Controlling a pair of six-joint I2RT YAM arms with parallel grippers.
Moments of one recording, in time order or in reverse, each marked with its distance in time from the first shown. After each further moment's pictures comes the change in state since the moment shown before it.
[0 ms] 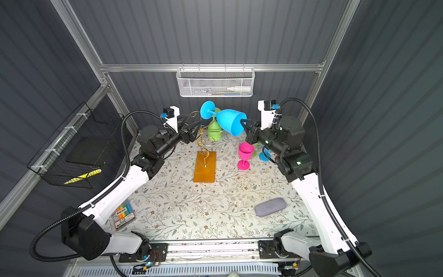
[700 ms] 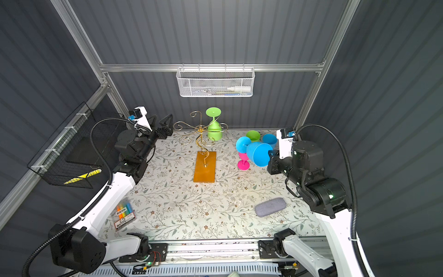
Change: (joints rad) left arm 0.202 -0.112 -0.109 0.050 -0.121 -0.139; right arm 0.038 -0.185 0.031 -0.710 0.394 -0.154
